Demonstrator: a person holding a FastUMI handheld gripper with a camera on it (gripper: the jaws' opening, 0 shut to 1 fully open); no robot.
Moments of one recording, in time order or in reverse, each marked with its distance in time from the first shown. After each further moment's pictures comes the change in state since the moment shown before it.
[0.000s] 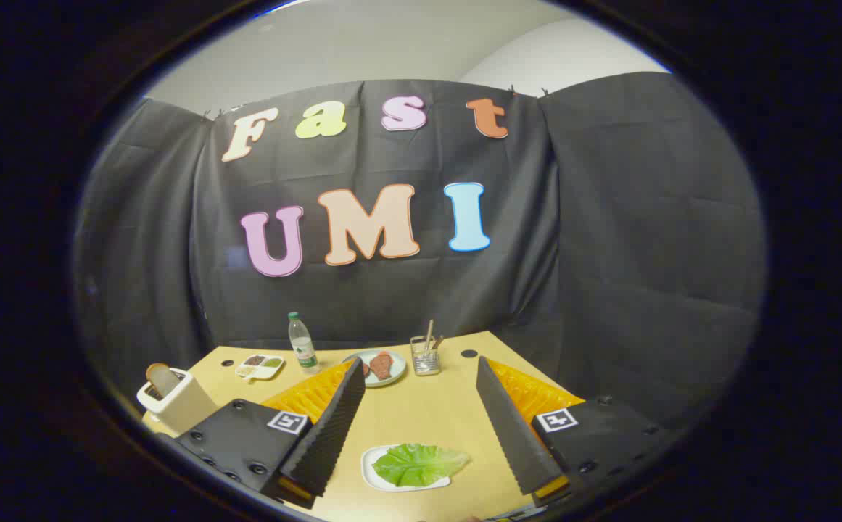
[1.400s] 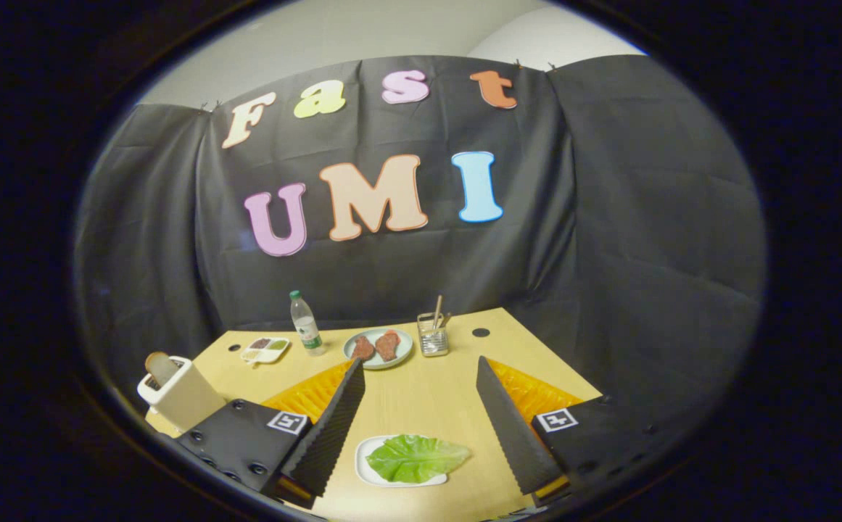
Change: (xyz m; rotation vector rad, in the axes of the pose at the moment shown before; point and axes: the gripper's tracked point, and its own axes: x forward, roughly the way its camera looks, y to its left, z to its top) arm 0.043 -0.021 -0.040 0.001 0.131 0.091
